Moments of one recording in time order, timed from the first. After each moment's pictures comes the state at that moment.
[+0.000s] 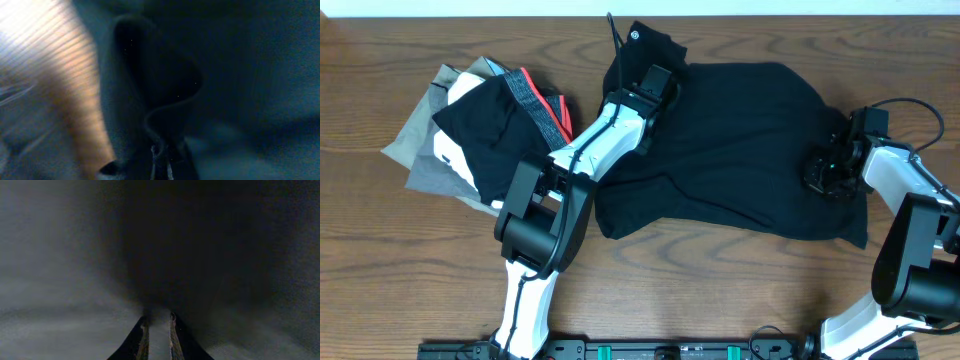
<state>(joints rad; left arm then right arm) -0.50 2.19 1.63 -0.77 -0.44 -0.04 -0.22 1.82 1.04 -0.64 -0.16 0.34</state>
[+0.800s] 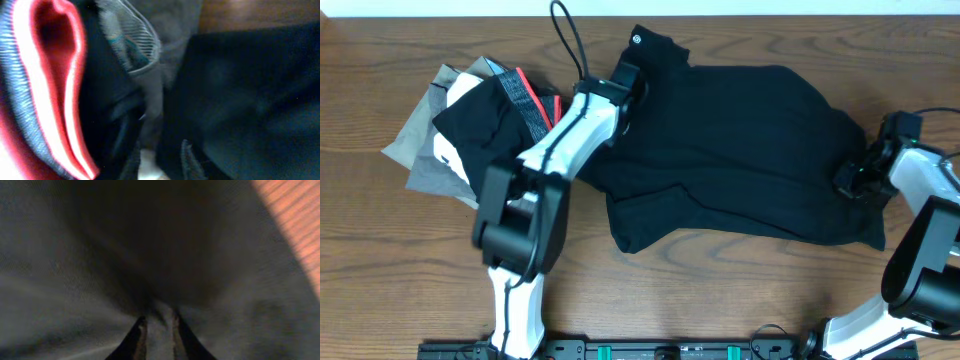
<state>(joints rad) -0.40 2.09 1.63 -1.06 -0.61 -0.36 -0.36 1.82 1.09 -0.71 -0.05 0.35</state>
